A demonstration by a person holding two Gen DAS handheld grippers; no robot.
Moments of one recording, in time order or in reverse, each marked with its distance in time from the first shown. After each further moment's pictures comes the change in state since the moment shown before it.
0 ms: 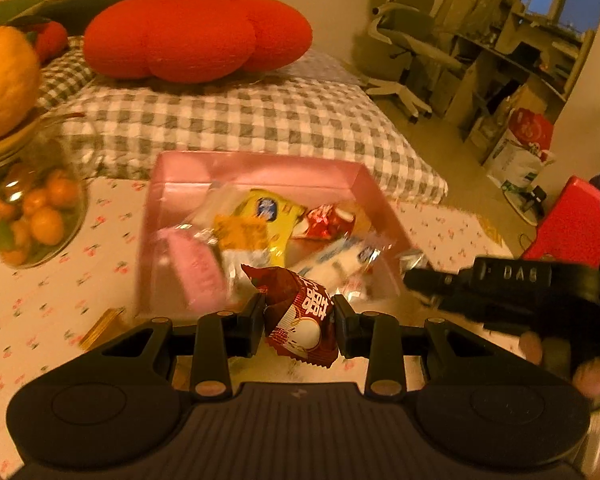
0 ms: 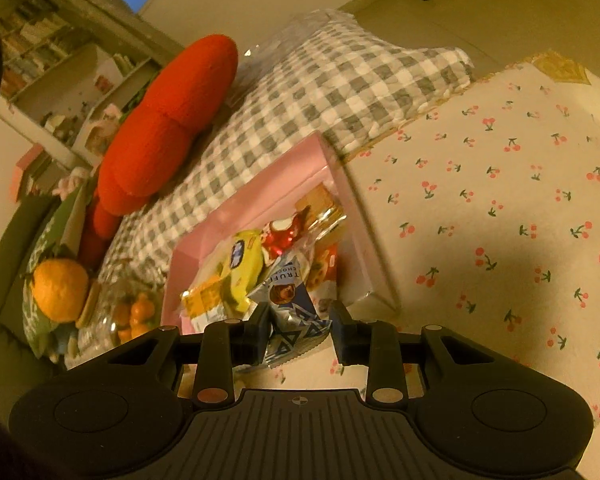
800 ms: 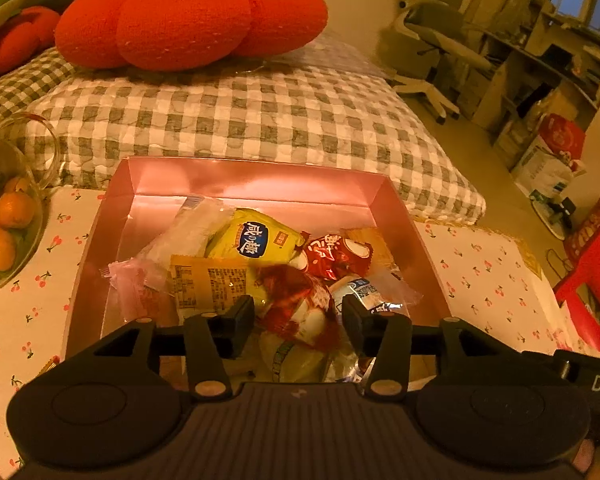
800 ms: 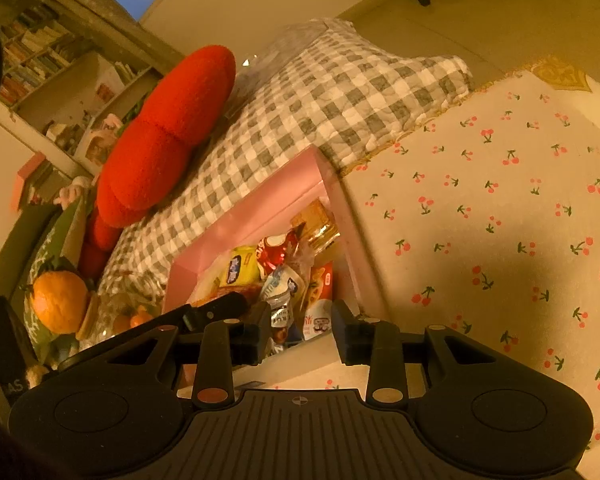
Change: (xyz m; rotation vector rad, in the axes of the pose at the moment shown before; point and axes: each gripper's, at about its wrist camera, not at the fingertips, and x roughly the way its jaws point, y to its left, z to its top) left arm 0.059 -0.011 0.023 -0.040 0.013 0.067; right arm 0.000 -0.006 0.007 -0.001 -0.014 0.011
